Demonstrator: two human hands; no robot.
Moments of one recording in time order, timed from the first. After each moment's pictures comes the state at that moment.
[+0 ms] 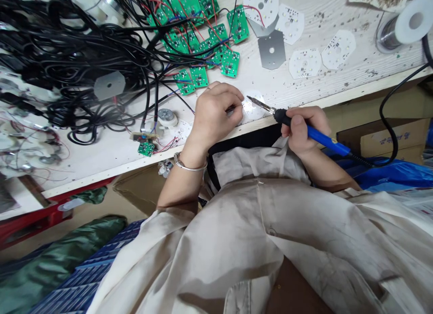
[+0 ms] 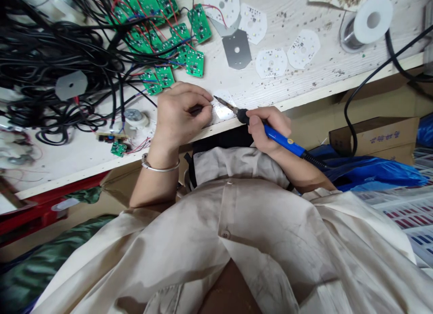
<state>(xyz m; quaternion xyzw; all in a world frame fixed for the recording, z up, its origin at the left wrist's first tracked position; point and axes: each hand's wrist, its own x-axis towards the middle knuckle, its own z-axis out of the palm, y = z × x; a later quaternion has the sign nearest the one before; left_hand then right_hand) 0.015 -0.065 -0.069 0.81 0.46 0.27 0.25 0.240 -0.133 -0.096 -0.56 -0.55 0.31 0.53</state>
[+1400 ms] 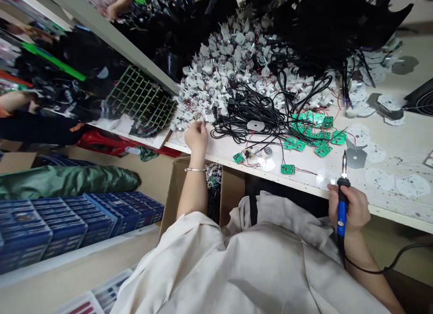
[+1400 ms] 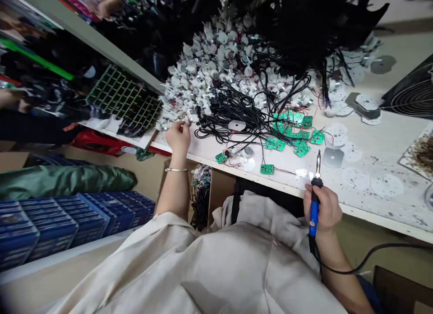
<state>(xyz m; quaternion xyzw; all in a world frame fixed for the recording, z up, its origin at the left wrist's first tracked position) -0.241 -0.127 -0.039 0.28 0.94 0.16 -0.06 0.242 -0.101 -0.114 -0.39 -0.78 -0.08 0.49</state>
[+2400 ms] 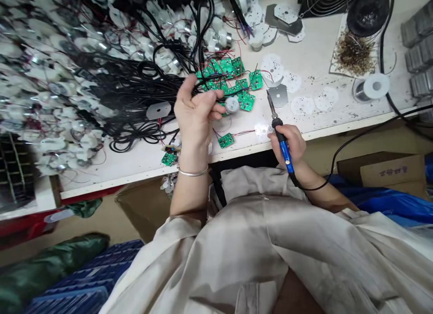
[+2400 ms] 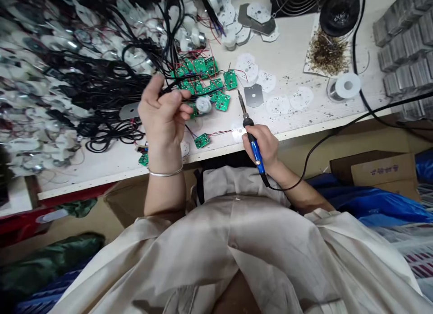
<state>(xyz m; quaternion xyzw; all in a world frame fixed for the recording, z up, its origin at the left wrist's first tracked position) -0.024 -0.031 -0.061 0.44 0.51 0.57 0.46 0.218 -0.103 -0.101 -0.46 -0.72 0.03 0.52</state>
